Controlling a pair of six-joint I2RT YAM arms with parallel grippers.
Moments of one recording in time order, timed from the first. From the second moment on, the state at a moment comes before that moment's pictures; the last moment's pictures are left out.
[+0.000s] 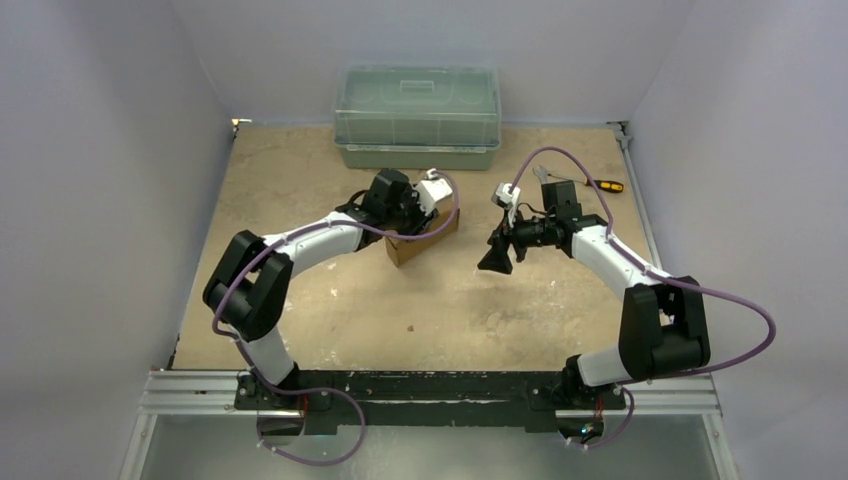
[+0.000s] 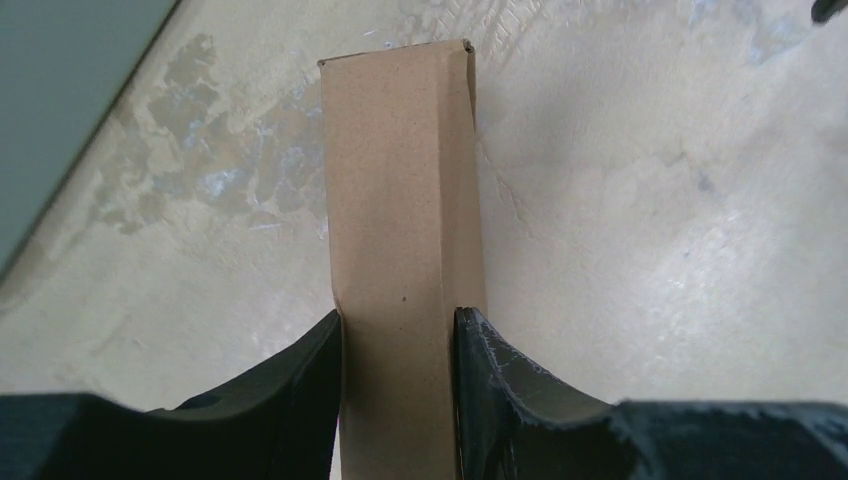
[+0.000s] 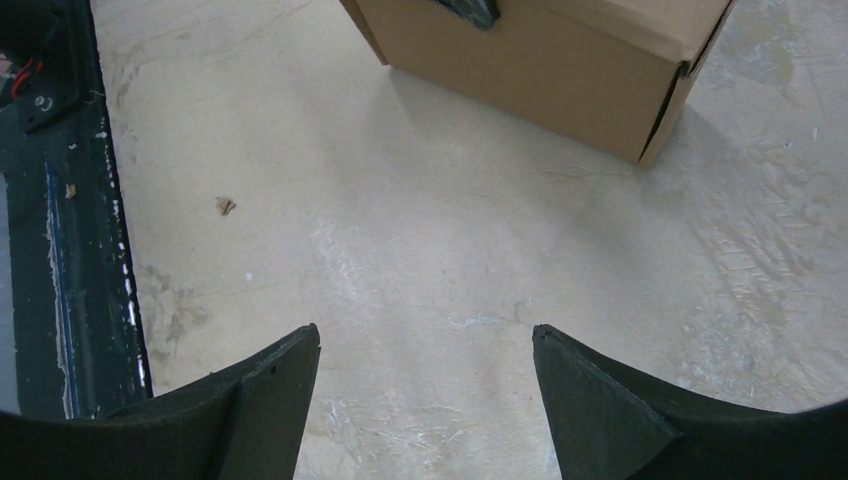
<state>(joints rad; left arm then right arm) -0.62 1.73 1.12 -0.05 0.18 0.39 0.19 1.43 0.88 -0.39 -0.91 -0.52</state>
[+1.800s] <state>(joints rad) -0.44 1.74 0.77 0.32 0.24 -0.54 0.31 1.58 0.85 -0.10 -0.61 -0.07</state>
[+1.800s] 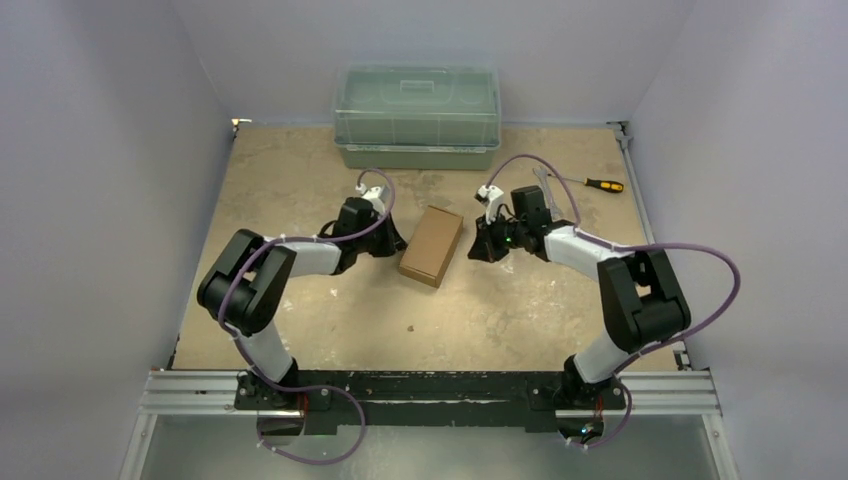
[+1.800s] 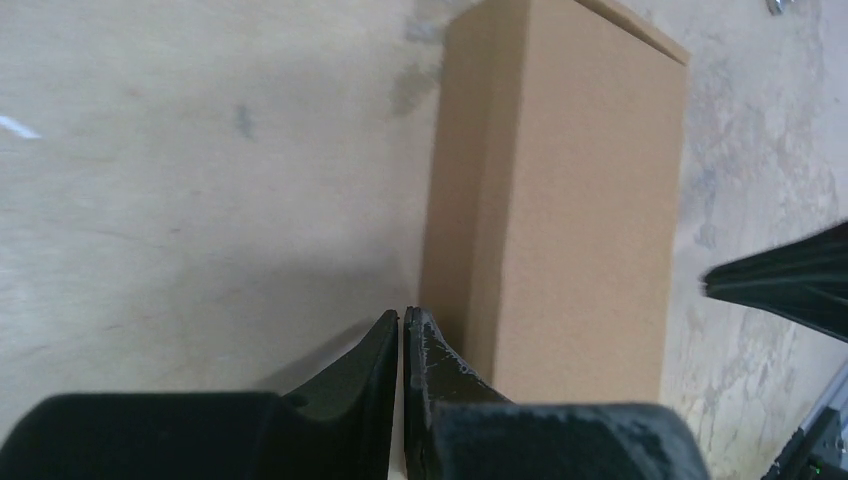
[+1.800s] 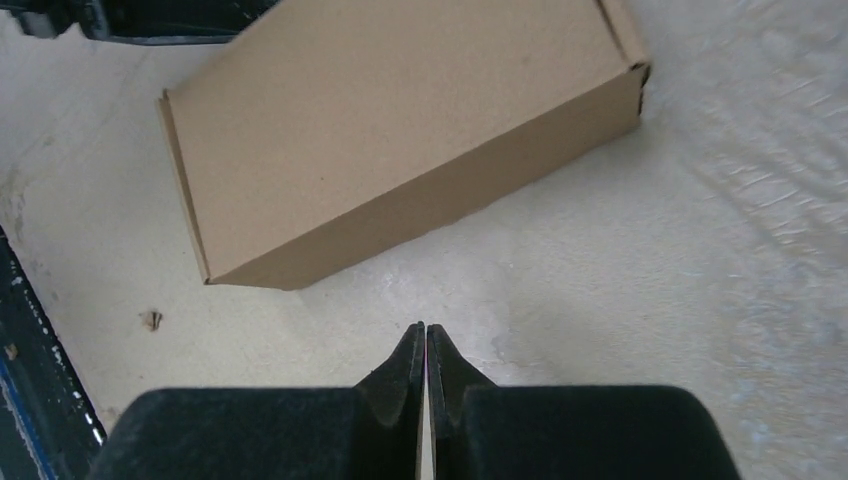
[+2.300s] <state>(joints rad) -0.59 1.75 0.71 0.41 0.23 -0.59 0.36 1.73 0.90 -0.12 -0.61 0.07</state>
